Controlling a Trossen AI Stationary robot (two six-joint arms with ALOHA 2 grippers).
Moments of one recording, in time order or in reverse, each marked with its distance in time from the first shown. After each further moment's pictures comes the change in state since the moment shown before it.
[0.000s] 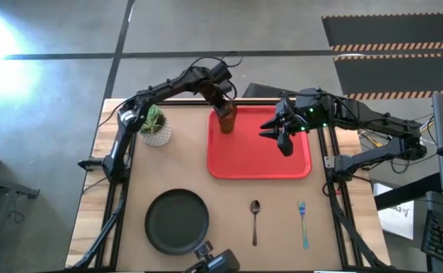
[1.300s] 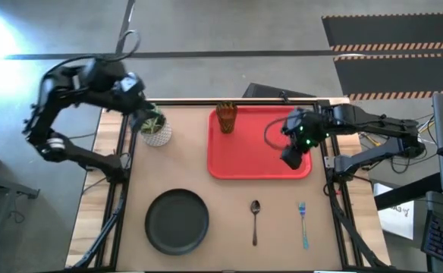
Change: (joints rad) left arm -0.174 -0.886 -0.057 -0.492 0.012 -0.185; right arm 0.099 0.032 0.000 -0.506 -0.065 0.474
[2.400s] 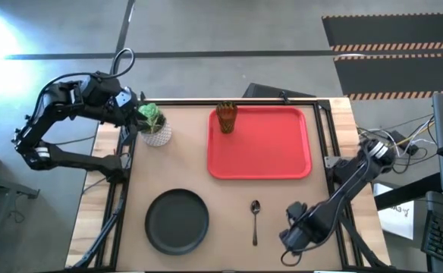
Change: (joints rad) left arm -0.007 -0.196 -0.315 0.076 -0.003 0.085; right arm 0.874 0.485 -0.102 0.097 0.012 1.227
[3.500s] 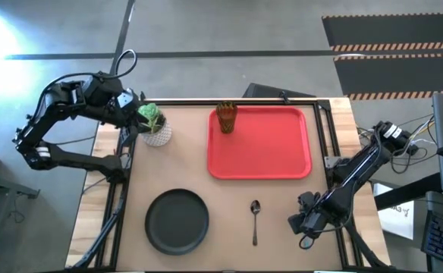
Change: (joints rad) left arm 0.000 0.006 -0.003 -0.002 0.046 -0.004; right arm 0.054 -0.289 -0.513 0.412 0.094 0.222
